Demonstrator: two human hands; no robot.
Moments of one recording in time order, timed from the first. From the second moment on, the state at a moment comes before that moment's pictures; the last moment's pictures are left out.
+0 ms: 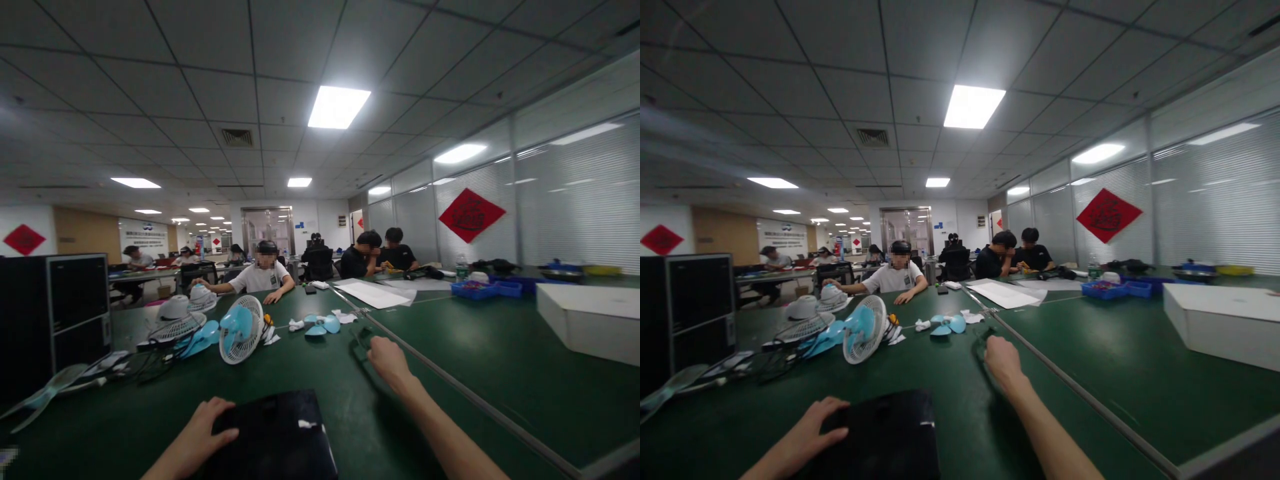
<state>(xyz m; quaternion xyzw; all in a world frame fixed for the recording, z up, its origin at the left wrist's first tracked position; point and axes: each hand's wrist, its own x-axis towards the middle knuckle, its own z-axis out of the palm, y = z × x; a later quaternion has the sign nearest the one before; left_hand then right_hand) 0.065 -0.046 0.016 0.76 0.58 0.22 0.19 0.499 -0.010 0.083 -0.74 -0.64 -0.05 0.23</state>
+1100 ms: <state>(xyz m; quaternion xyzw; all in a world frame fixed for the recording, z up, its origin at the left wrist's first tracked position) 0.091 -0.081 0.063 0.70 0.48 0.30 0.44 0.402 -0.065 0.065 -0.40 -0.63 0.57 0.34</state>
